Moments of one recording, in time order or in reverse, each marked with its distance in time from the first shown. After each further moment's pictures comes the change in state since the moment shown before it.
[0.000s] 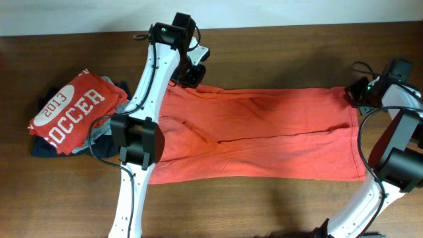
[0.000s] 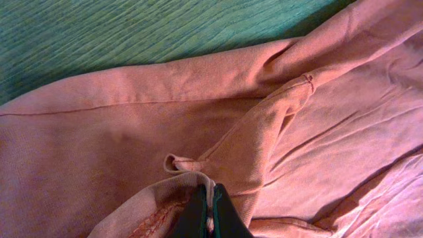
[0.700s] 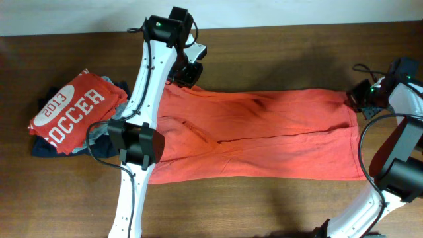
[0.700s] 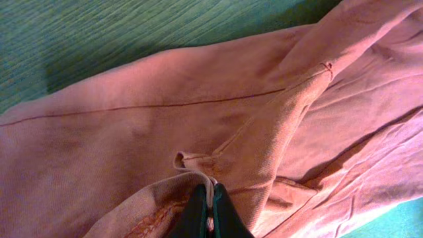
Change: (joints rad) left arm 0.000 0.000 0.158 -0.188 -0.034 -0.003; right arm -0.006 -0.102 0.000 -0.233 0.006 -0.061
